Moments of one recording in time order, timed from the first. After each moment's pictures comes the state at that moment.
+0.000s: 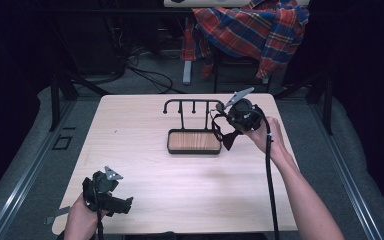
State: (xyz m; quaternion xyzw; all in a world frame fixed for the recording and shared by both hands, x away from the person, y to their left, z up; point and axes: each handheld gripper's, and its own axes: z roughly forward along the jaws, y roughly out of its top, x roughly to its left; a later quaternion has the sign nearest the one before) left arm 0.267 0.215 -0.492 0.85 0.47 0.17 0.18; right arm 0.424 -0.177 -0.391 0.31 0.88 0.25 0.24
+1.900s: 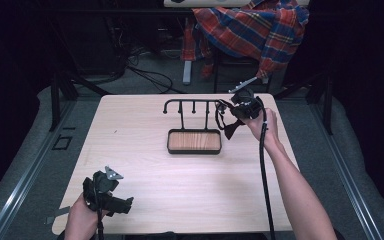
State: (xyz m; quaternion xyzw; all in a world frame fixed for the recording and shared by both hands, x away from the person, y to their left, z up) left arm 0.268 0.215 -0.492 0.85 0.47 0.16 0.18; right arm 0.480 -0.190 -0.409 0.40 0.85 0.26 0.22
